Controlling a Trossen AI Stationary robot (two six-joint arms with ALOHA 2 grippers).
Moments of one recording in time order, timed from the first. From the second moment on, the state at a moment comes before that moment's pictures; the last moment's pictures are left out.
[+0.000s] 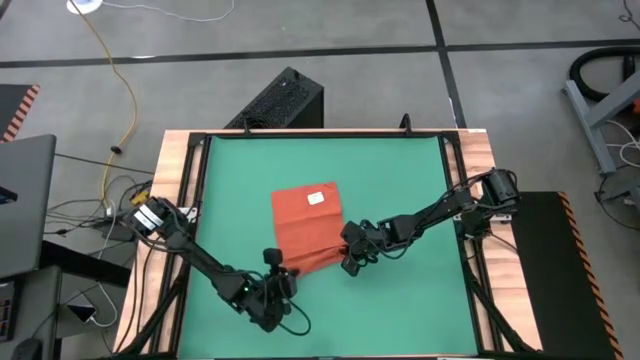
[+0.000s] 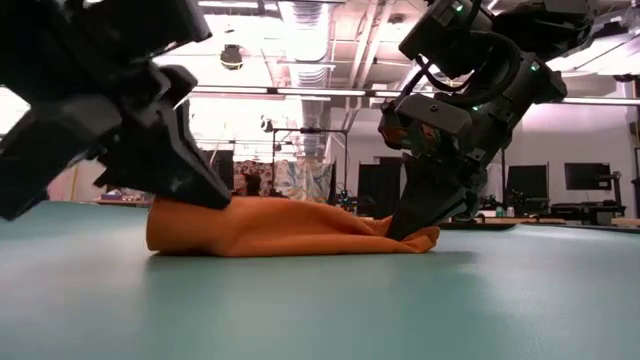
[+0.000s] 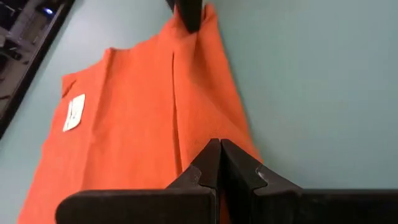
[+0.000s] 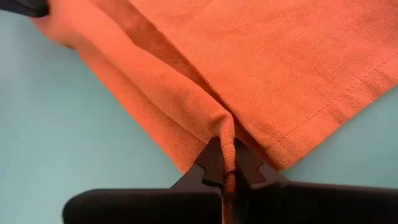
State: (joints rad) left arm -0.66 1.88 0.99 -0.14 -0.88 -0.36; right arm 0.22 1.77 0.81 0.02 0.13 0.72
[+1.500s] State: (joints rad) left arm -0.65 1.88 0.83 -0.09 -0.82 -0.50; right arm 0.40 1.60 0.81 0.00 0.50 0.33
